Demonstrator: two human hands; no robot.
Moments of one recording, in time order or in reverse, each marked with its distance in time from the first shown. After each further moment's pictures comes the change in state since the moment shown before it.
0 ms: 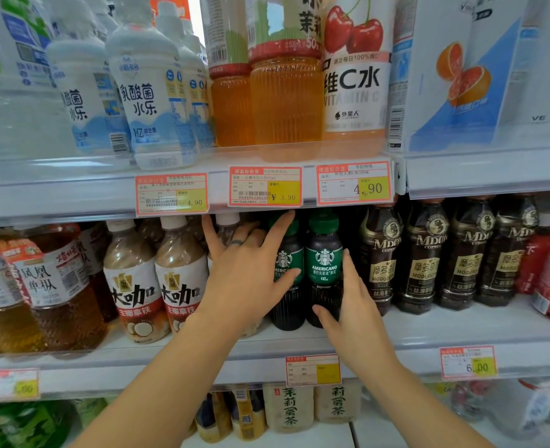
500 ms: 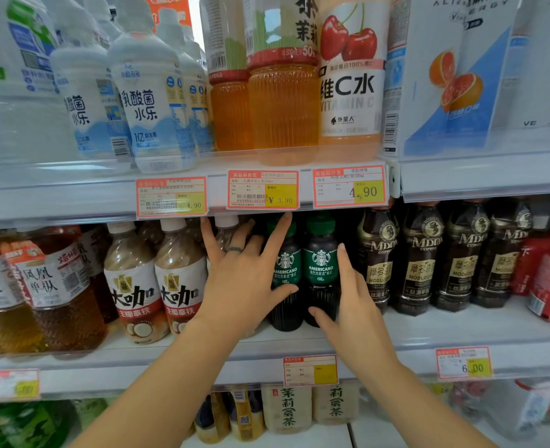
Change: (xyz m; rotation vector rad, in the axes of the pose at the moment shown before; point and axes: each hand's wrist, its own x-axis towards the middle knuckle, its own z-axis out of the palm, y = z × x) left_hand -0.003 0.000 0.001 0.098 -0.015 0.032; right_hand -0.001 -0.004 -0.008 -0.096 0.038 -0.102
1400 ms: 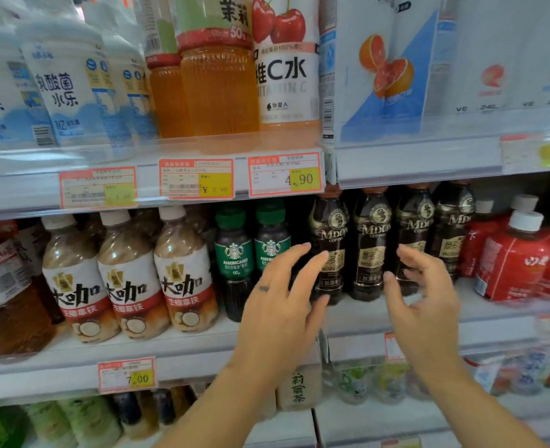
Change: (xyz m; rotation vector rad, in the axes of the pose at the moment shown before) left_hand -0.028 0.109 0.010 -0.545 0.179 0.070; right_hand -0.021 0.075 -0.081 0.162 0.515 -0.009
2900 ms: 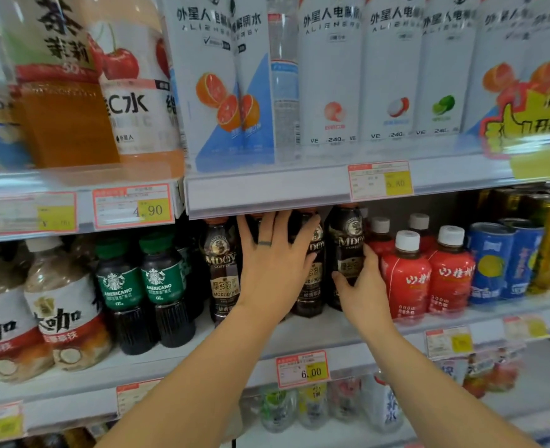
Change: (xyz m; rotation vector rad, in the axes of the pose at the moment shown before) left_hand 0.115 0.078 0.105 0.501 0.014 0.053; right_hand 0.076 0.085 -0.050 0.022 -0.187 0.406
